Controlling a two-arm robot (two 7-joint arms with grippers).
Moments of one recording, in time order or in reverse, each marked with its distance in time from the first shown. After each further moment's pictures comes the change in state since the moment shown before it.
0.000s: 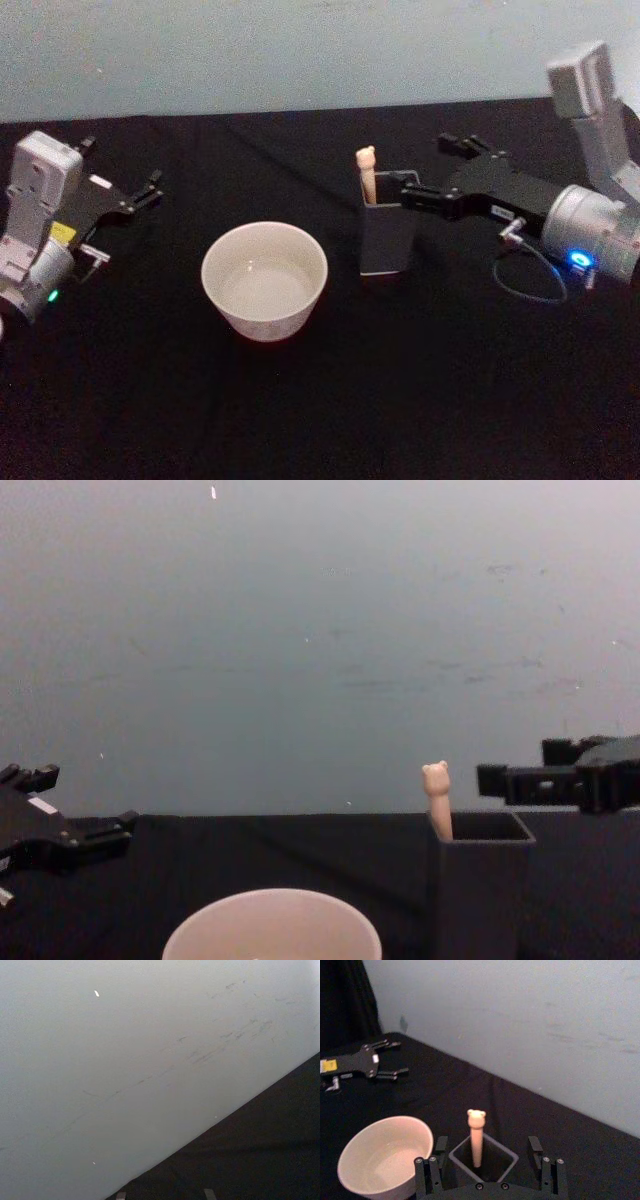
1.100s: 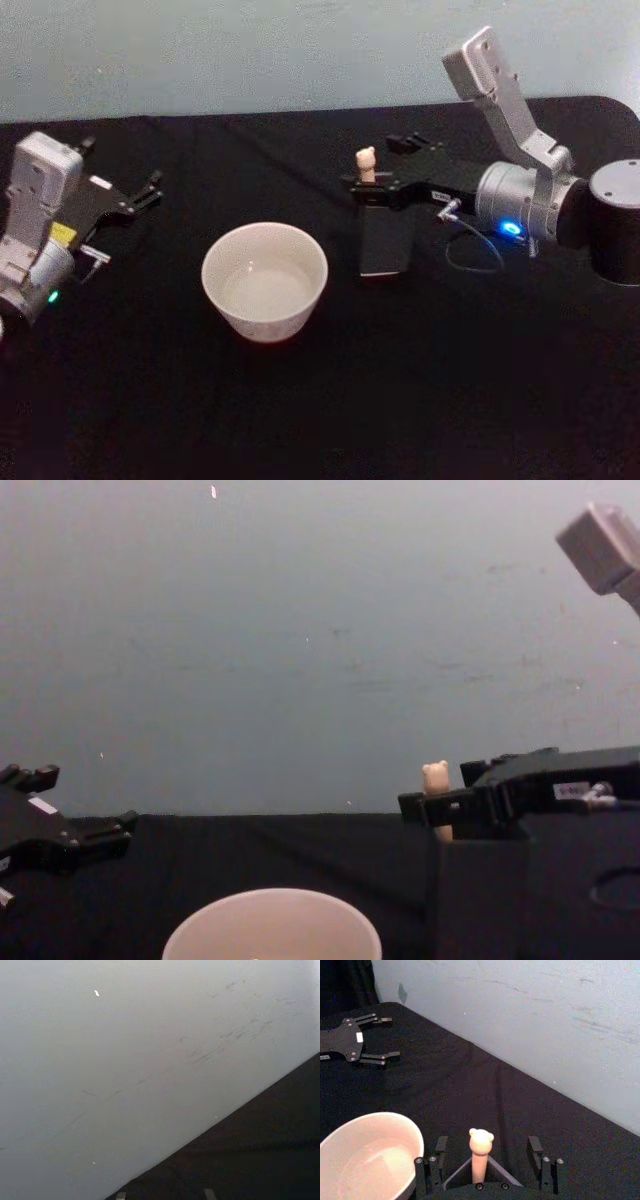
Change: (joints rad) left arm 0.000 0.000 0.000 0.000 0.000 0.000 0.000; right arm 0.218 -0.129 -0.134 0.197 -0.136 0.118 0.052
